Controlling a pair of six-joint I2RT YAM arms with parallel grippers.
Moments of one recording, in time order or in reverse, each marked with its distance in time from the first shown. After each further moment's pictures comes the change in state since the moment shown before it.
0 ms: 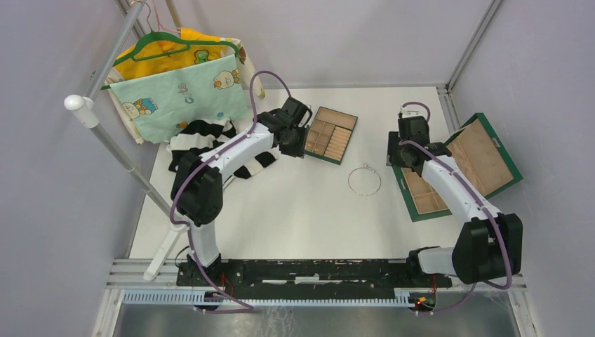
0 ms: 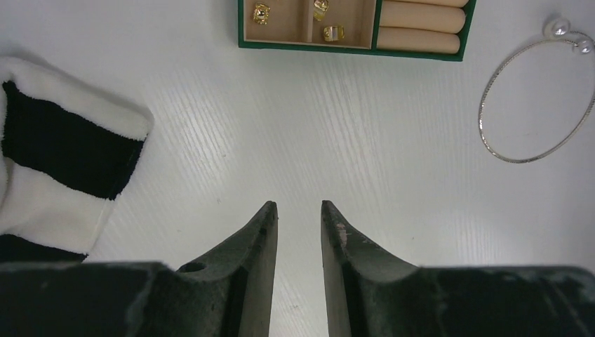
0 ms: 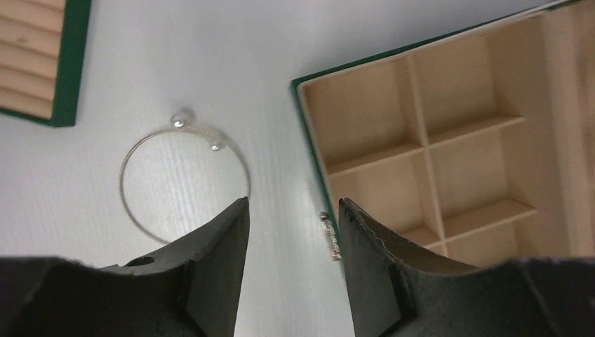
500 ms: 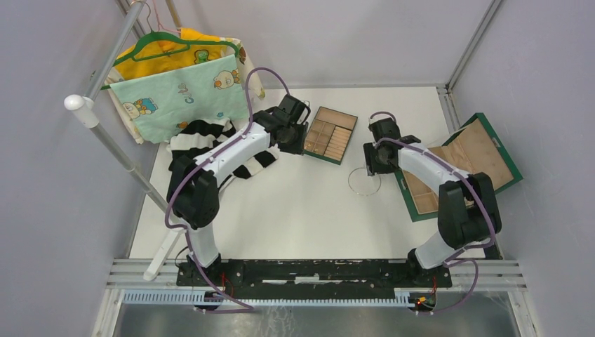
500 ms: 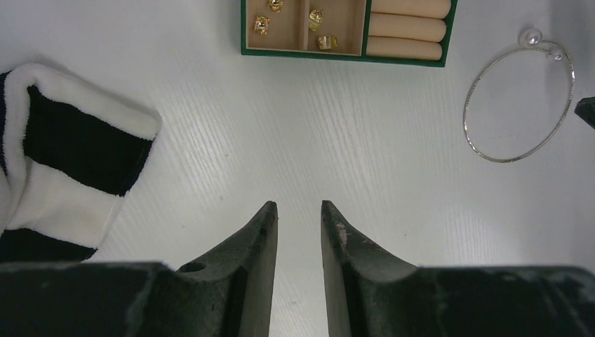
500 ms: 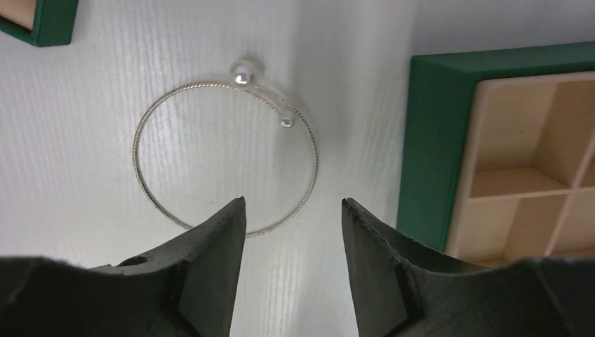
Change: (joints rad) left arm 0.000 -0.040 -0.001 -0.005 -0.004 -0.001; right arm 0.113 0.301 0.052 -0.022 -0.141 -0.046
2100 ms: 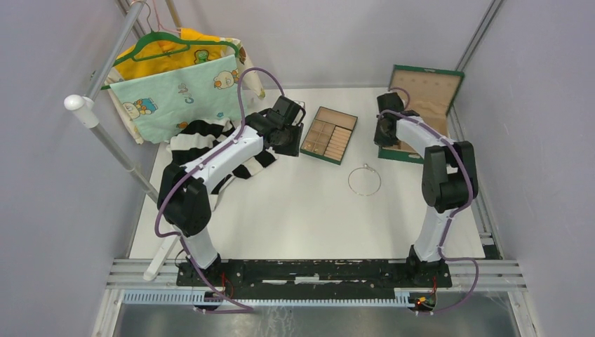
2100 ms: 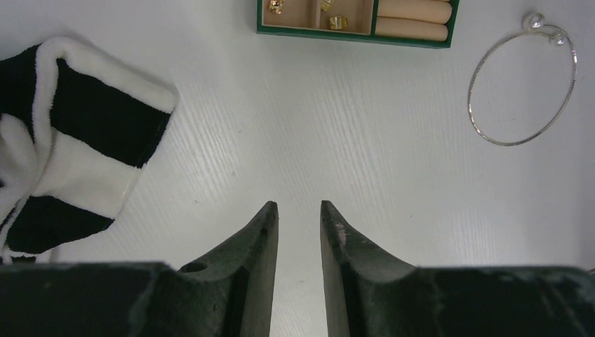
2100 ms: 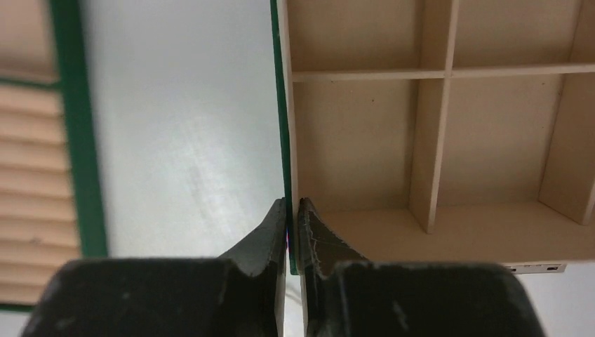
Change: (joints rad) left arm 0.000 -0.088 -0.053 -0.026 -0.023 0.000; right arm -0.166 0.311 0.346 0.035 0.103 0.248
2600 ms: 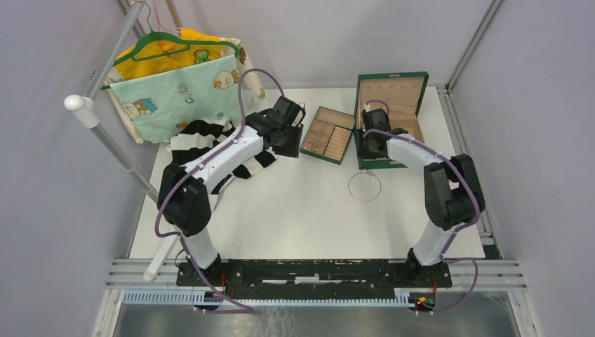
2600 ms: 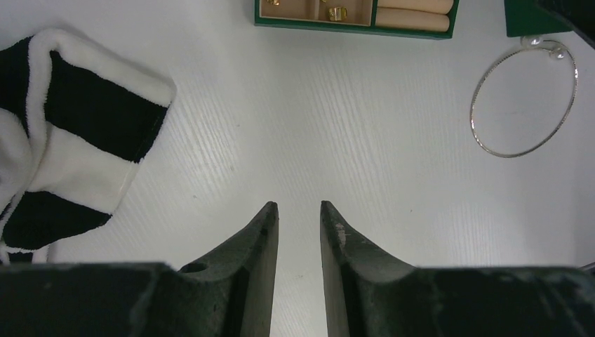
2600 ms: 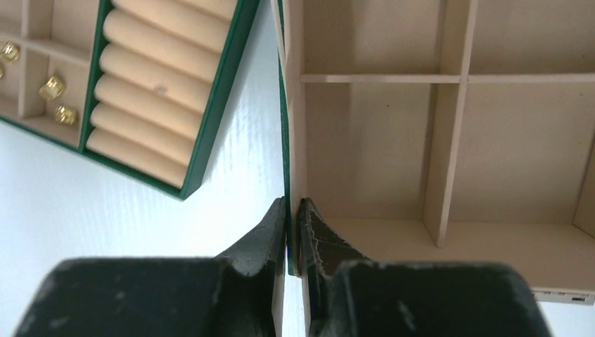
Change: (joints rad) left arm 0.000 0.000 0.000 -0.011 0.010 0.000; right arm 0.175 -0.128 -0.205 0.175 -0.167 -0.089
